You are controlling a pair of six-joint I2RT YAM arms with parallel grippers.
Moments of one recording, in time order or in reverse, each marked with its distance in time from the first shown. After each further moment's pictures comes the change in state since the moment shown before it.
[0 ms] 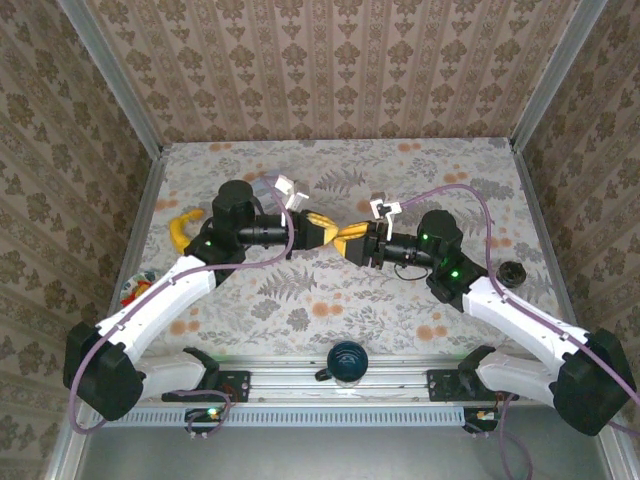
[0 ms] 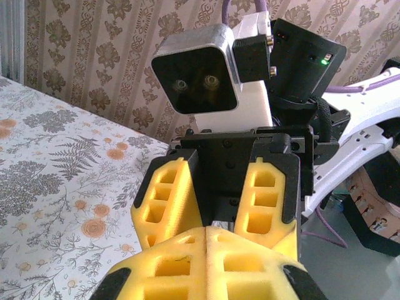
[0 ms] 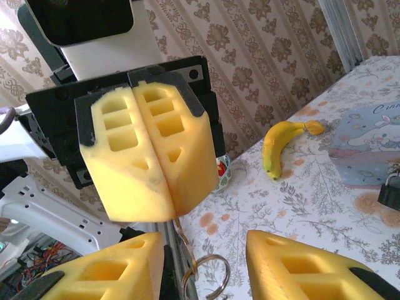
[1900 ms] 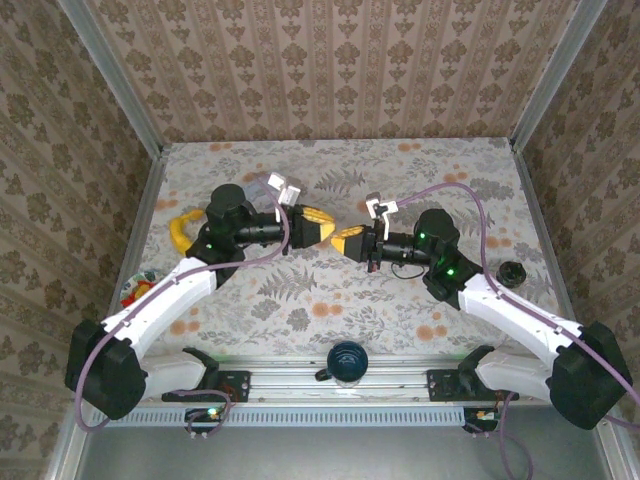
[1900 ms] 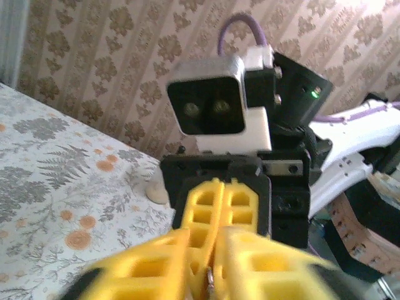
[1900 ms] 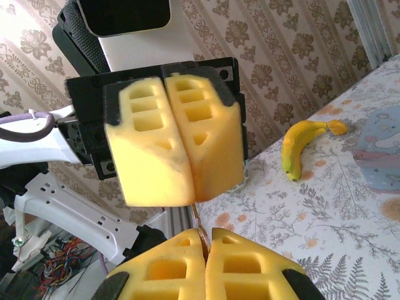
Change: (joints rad) left arm 0.048 0.009 -0.065 0.226 0.024 -0.206; right arm 0.003 0.031 0.004 0.041 -0.046 0.035
